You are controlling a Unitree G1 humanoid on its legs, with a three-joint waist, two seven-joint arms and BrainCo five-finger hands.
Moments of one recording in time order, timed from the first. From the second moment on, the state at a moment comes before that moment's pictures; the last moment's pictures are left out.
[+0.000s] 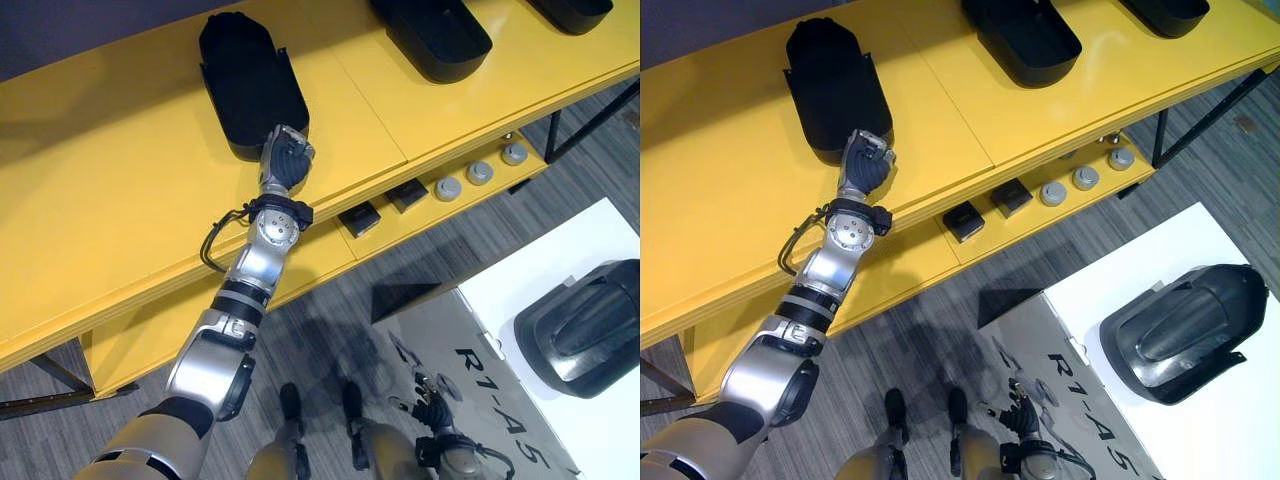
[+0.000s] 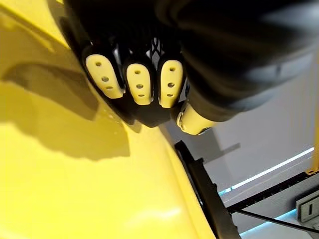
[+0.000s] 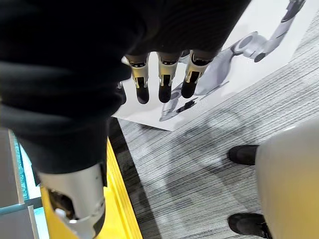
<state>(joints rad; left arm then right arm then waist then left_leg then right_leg) -0.97 0.16 -0.14 0.65 0.29 0.01 0.34 0.17 -0.07 0.06 0.56 0.05 -0.14 -0.08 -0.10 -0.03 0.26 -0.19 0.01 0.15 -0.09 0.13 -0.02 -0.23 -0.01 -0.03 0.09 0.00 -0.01</state>
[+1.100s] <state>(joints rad) 0.08 0.14 0.29 -0.37 0.06 -0.21 0.42 0.20 -0.08 -0.02 0.69 0.05 -0.14 -0.06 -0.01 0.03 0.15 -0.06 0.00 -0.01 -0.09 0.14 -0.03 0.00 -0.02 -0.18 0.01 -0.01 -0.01</state>
